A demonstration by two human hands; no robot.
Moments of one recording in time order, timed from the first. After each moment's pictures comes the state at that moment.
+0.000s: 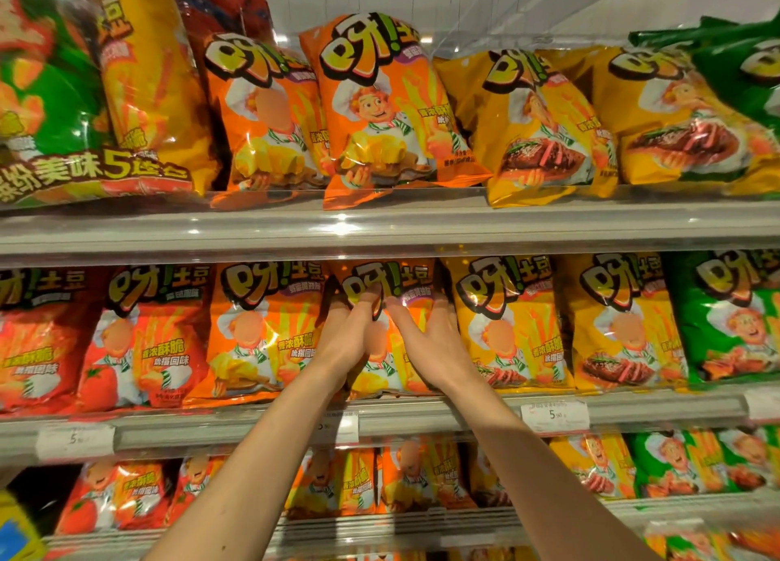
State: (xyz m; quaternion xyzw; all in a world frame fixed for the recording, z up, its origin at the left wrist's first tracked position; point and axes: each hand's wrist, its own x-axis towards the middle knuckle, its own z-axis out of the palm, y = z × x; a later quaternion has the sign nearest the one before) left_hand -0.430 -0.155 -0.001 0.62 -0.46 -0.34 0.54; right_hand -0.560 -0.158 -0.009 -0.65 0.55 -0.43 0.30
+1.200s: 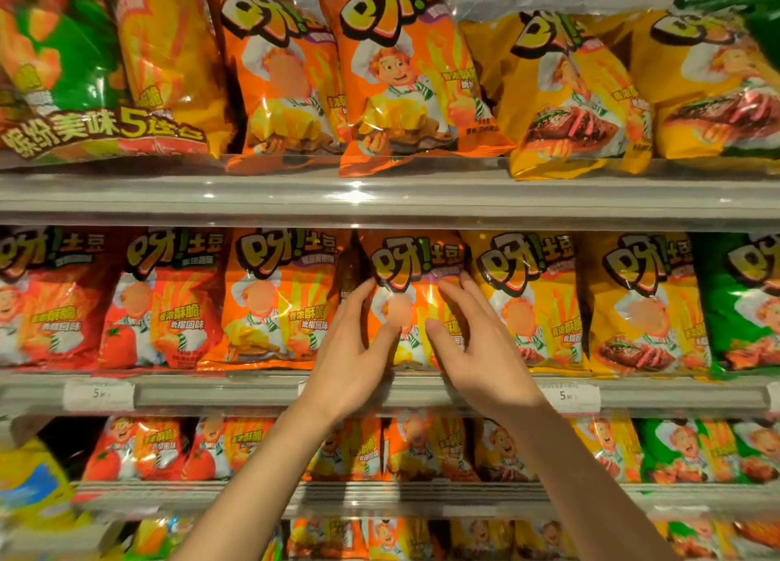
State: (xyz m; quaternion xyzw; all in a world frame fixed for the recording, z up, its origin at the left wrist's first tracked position) left_hand -0.424 -0.089 -0.032 0.58 -0.63 -0.17 0.49; right_hand -0.604 -0.107 -0.016 -0.77 0.47 -0.40 0.18
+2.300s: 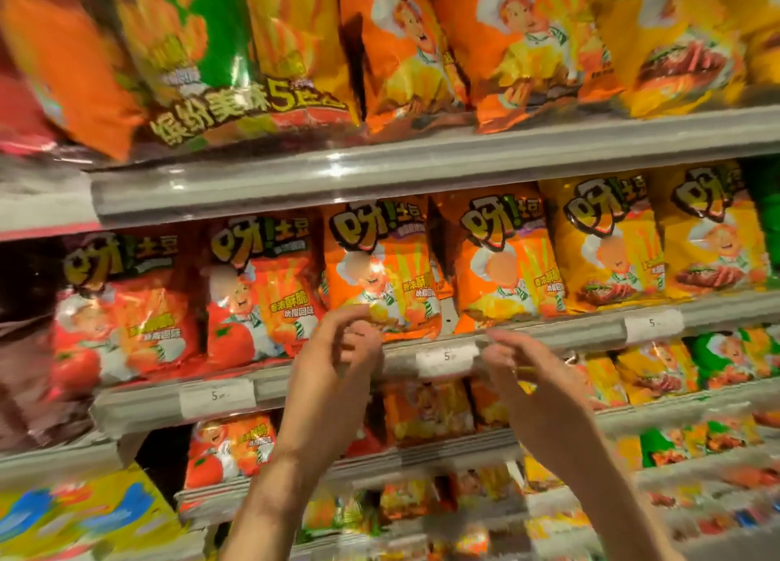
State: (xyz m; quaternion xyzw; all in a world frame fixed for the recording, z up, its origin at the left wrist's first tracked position) left_hand -0.275 -0.003 -0.029 0.50 -0.59 -0.30 0.56; right_hand -0.495 -0.012 -0.074 -0.63 0.55 -0.52 0.18
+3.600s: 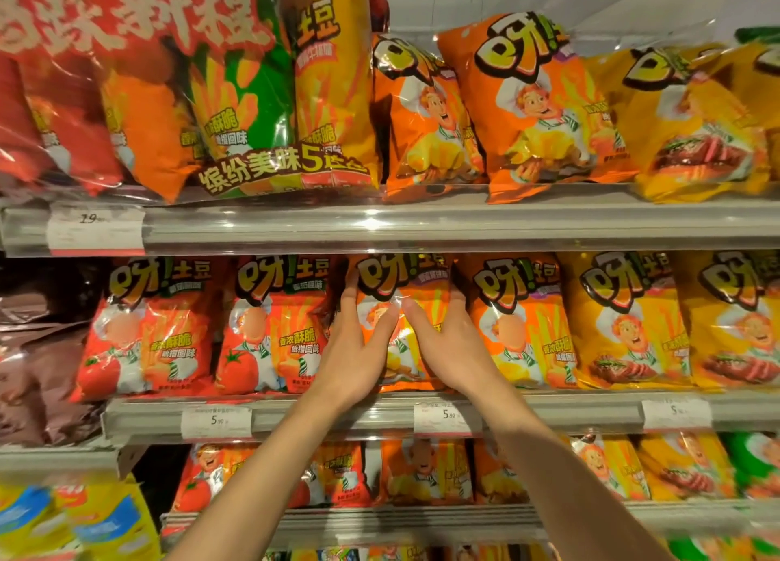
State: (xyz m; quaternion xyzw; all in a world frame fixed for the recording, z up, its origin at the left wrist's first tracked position) left_hand -0.283 -0.095 -0.020 0.58 -0.60 -0.23 0.50; right_hand -0.433 -0.118 0.000 -0.68 0.55 -0.40 0.29
